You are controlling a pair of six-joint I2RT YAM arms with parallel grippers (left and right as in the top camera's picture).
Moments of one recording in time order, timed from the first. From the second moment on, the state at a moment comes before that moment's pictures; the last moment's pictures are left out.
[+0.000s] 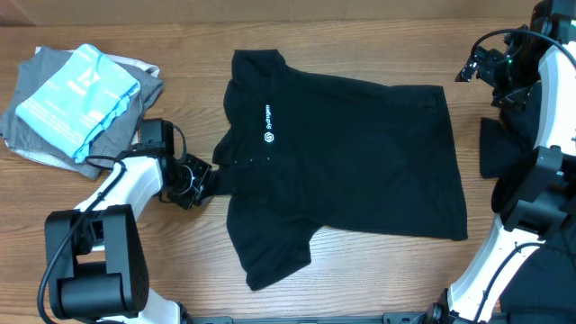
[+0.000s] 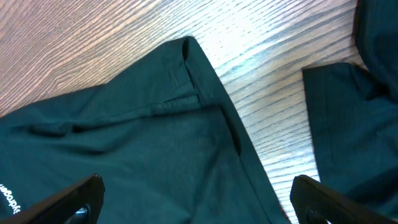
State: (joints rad) left arm 0.07 1.74 0.91 -0.60 0.41 -0.99; right arm -0.31 2.23 2.22 -1.37 -0.24 0.20
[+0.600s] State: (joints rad) left arm -0.03 1.74 1.00 -0.68 0.35 -0.96; right arm -0.31 2.23 2.22 -1.37 -0.24 0.20
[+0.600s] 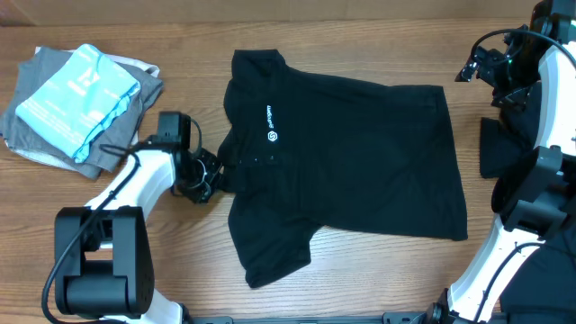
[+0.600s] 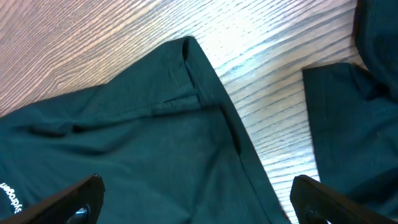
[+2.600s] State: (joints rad) left arm -0.59 2.05 1.55 -0.92 0.00 -0.43; right arm -0.31 2.23 2.22 -1.37 -0.24 0.20
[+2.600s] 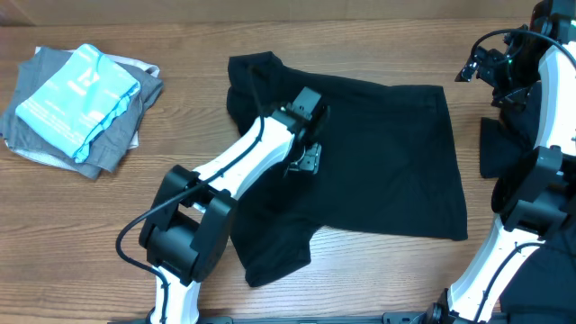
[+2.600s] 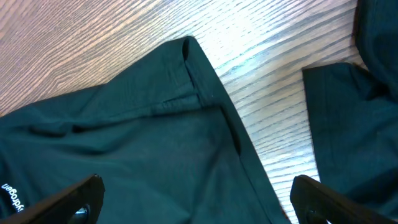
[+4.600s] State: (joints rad) left arm -0.11 2.06 1.55 -1.00 0.34 -0.75; right arm -0.31 2.23 2.22 -1.37 -0.24 0.20
